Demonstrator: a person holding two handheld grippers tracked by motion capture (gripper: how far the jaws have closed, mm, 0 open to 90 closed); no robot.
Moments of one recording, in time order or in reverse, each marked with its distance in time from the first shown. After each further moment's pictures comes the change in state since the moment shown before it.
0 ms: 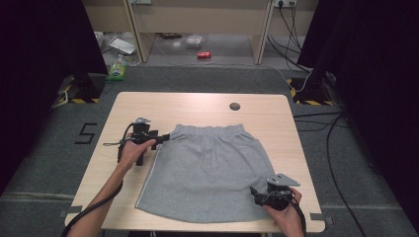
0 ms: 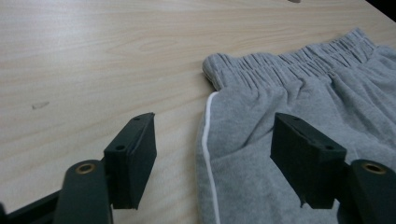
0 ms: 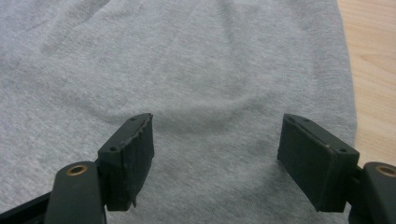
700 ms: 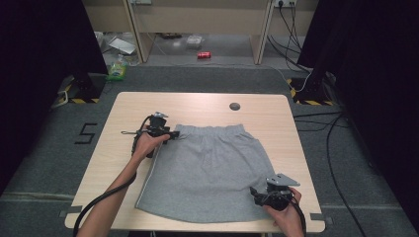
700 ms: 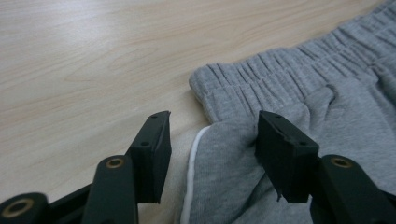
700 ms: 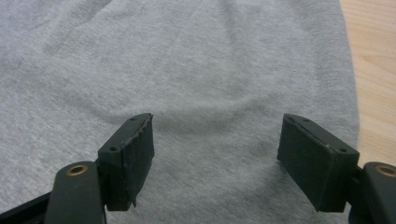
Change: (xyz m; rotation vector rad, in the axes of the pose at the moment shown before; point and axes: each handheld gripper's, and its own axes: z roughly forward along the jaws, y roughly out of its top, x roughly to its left) left arm -0.022 0.024 0.048 0.136 0.086 0.127; right arm 0.000 0.000 0.000 0.001 0.004 -0.003
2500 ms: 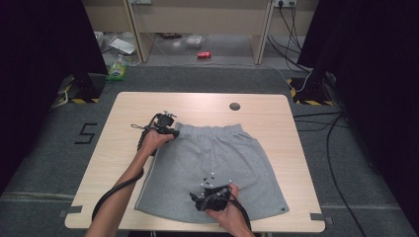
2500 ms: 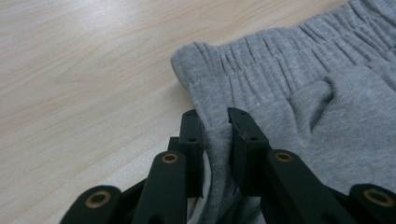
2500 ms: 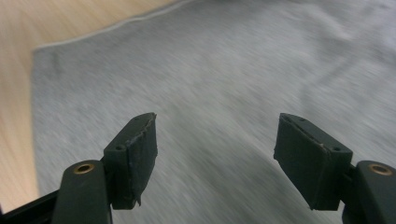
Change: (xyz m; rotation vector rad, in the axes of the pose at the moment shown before) left arm -0.019 0.013 0.007 0.126 0.094 0.066; right arm 0.151 0.054 0.060 -0.046 0.289 -0.244
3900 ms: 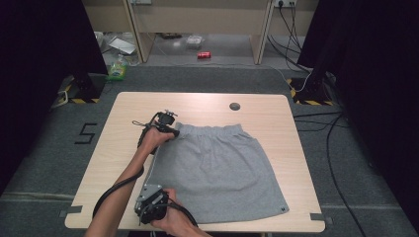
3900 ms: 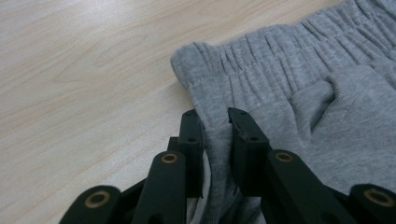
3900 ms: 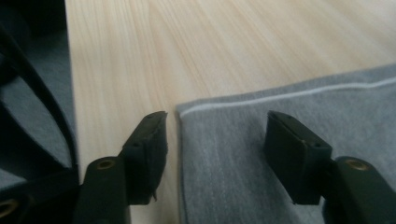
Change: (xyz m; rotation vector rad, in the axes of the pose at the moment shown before) left arm 0.001 0.006 0.001 0.041 -0.006 -0.001; right arm 0.115 0.054 0.102 0.104 0.233 -0.238
